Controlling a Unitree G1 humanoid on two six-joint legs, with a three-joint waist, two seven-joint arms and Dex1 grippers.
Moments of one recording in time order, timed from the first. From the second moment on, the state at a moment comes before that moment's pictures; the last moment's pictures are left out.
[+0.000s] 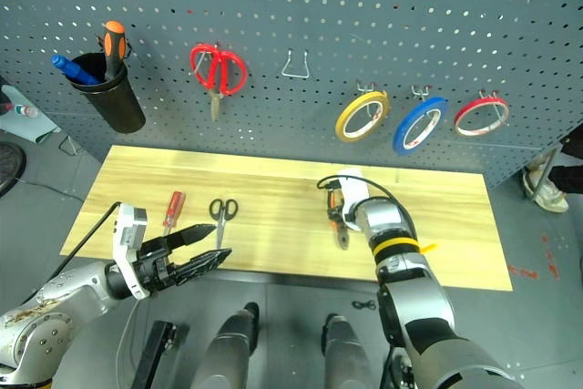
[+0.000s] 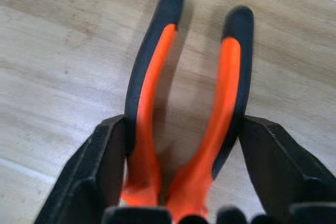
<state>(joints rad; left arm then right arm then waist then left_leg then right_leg) 0.08 0.64 0.22 -0.48 -0.87 0.66 -0.79 -0.85 -0.19 0.03 0.81 0.01 0.73 0.31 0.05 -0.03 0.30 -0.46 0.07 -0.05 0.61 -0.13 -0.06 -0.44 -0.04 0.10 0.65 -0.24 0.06</state>
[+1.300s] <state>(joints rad) -0.42 0.48 0.34 -0.36 -1.32 0.69 -0.40 -1.18 -0.17 0.05 0.72 -0.10 -0.45 0.22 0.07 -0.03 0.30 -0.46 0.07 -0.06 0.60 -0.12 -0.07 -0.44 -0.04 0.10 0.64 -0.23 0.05</state>
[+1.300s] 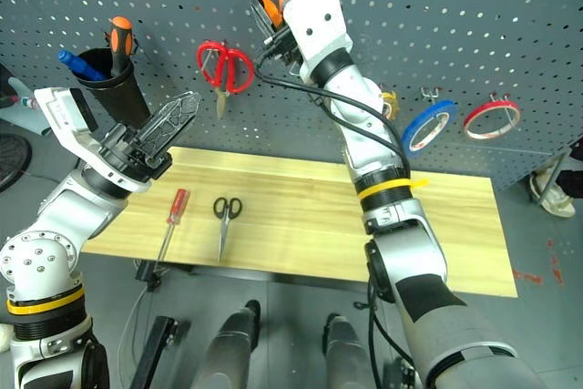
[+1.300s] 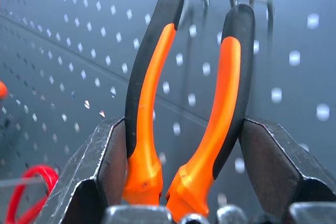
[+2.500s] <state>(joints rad) -0.26 0.50 0.05 -0.17 -0.58 0.59 -0.31 -0.53 -0.59 0.04 -0.30 0.46 0.54 0.80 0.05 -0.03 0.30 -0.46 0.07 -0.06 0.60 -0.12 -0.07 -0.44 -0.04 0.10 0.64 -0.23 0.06</state>
